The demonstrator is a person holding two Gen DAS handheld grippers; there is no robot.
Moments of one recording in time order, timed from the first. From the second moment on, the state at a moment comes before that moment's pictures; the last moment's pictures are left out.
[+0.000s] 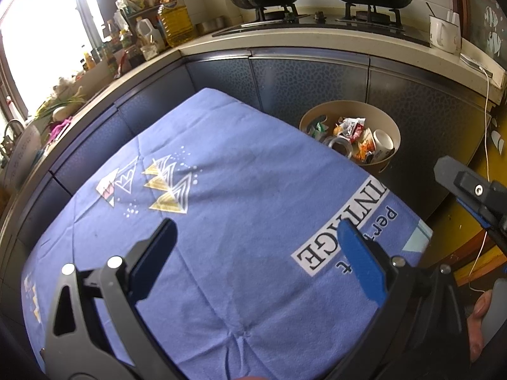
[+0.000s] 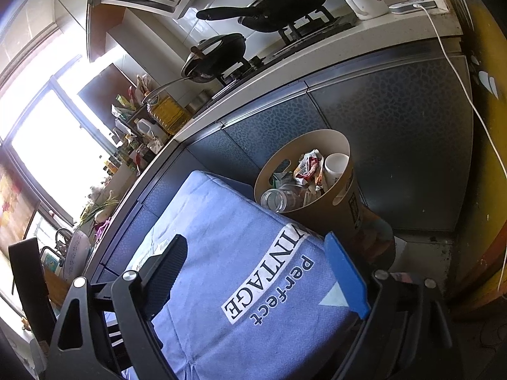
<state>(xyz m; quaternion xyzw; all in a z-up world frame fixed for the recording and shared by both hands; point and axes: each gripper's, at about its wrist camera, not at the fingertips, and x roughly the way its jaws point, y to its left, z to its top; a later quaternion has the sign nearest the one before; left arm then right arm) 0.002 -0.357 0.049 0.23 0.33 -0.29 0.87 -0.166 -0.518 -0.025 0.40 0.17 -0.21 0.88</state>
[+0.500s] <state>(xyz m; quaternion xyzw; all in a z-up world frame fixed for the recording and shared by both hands) 0.007 -0.342 0.049 0.22 0.34 -0.28 0.87 -0.164 -0.516 -0.025 0.40 0.17 -0.21 0.87</state>
